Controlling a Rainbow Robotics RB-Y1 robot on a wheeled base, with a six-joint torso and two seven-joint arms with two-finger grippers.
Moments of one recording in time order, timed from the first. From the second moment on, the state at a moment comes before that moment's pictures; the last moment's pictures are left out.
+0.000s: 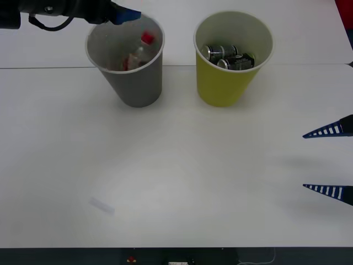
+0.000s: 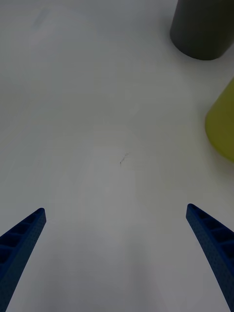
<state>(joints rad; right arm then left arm) 0.26 -1.13 -0.26 -2.01 1.31 -1.13 -0.09 -0.95 0.84 -0.28 -1.59 -1.97 -1.04 1.27</state>
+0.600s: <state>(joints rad) 0.26 -1.13 -0.26 -2.01 1.31 -1.13 -0.09 -0.66 0.96 -0.09 -1.70 -1.47 -1.04 0.91</state>
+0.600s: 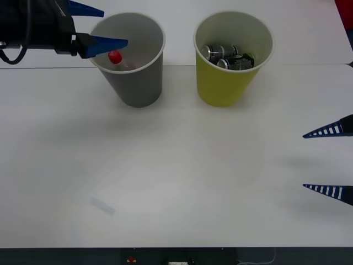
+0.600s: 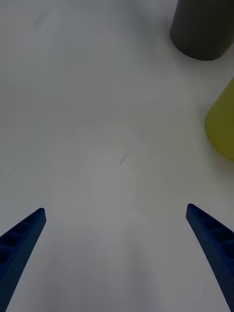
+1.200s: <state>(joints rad) 0.26 -1.13 -0.26 -2.01 1.31 -1.13 -0.09 -0.32 1.04 0.05 -1.72 -1.14 -1.22 0.37</state>
